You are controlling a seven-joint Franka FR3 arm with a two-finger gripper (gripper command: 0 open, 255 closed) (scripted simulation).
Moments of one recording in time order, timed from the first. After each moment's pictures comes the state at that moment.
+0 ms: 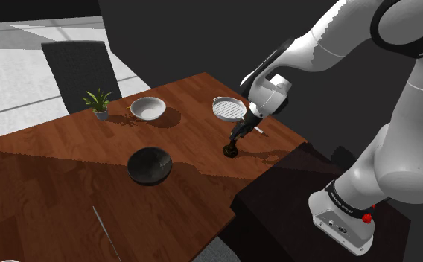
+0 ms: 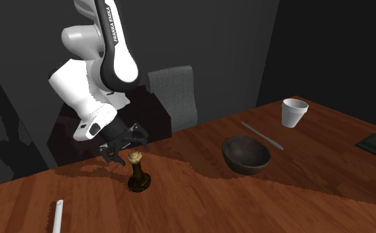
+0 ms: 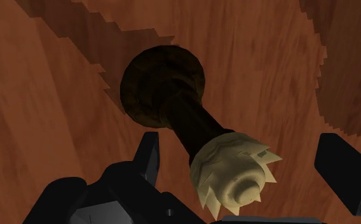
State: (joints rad) arm 0.28 0.33 -0.23 -2.48 1.24 2.64 -1.11
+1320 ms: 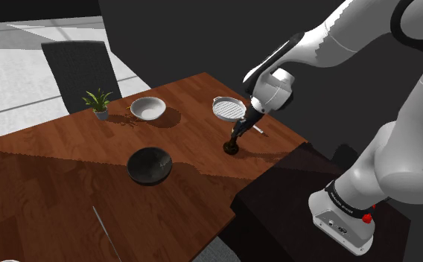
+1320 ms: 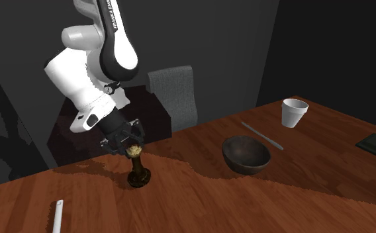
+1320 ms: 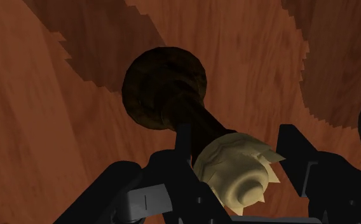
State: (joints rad) arm 0.31 0.25 -0.26 -2.51 1.14 2.63 -1.02
